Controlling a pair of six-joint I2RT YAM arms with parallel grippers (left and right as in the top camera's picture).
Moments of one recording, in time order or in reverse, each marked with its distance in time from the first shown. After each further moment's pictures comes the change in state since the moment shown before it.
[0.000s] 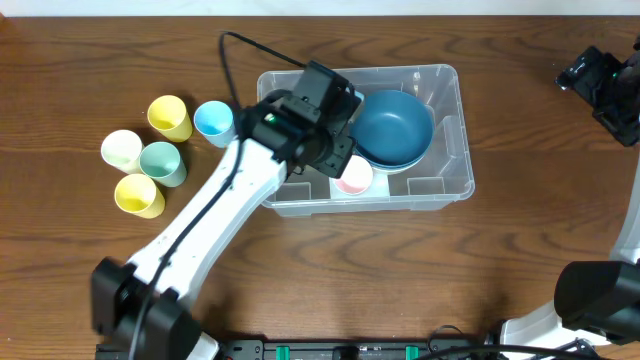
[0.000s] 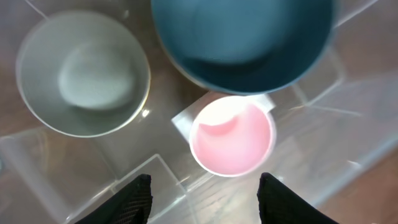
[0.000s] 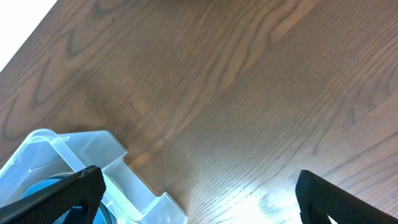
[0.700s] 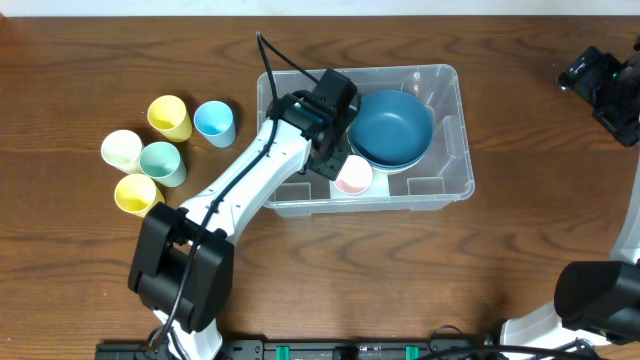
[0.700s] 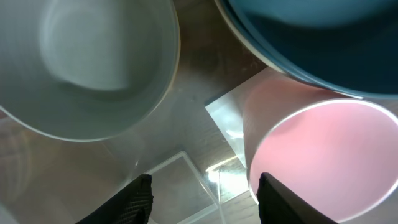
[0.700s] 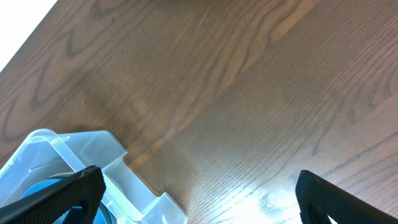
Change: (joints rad) left arm 0.014 0.184 -0.001 0.004 -0.096 0.000; right arm 0.000 0.000 0.000 0.000 0.000 0.000
